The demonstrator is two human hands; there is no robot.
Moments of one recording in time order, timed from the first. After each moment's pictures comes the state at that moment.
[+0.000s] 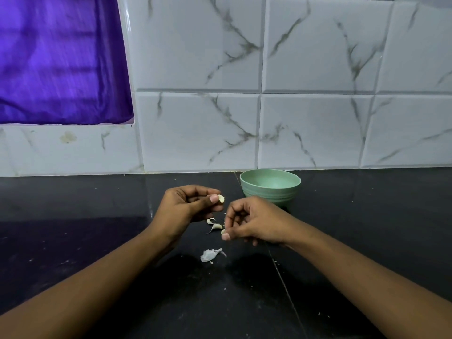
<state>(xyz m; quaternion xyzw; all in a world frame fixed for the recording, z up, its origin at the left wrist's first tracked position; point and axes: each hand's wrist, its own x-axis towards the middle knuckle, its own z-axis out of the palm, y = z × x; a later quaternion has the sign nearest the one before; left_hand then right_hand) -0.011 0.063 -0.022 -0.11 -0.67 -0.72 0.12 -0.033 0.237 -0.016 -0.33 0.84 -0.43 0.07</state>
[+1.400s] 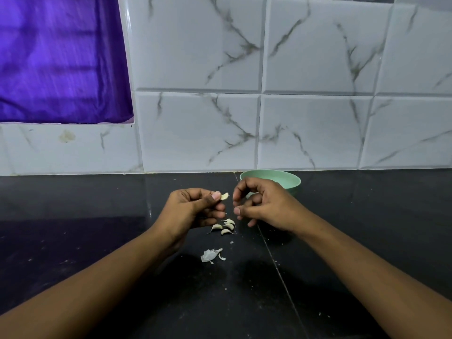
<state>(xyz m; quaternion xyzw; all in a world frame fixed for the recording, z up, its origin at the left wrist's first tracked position) -0.007 0.070 -0.019 -0.09 -0.67 -0.73 0.08 -0.041 0.251 -0.005 -0.35 0.78 -0.51 -0.02</state>
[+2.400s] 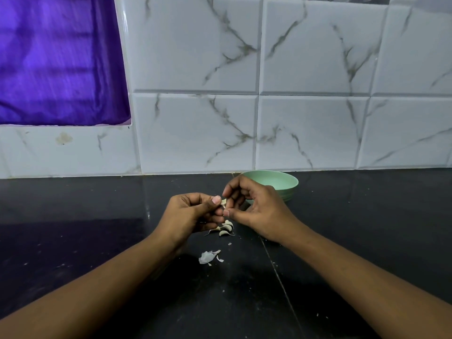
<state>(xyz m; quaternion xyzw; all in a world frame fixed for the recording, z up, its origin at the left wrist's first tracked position) -0.009 0.075 -0.024 -0.09 -0.67 -0.73 0.09 -0.032 0.239 -0.014 -0.41 0.76 -0.48 -0.16</state>
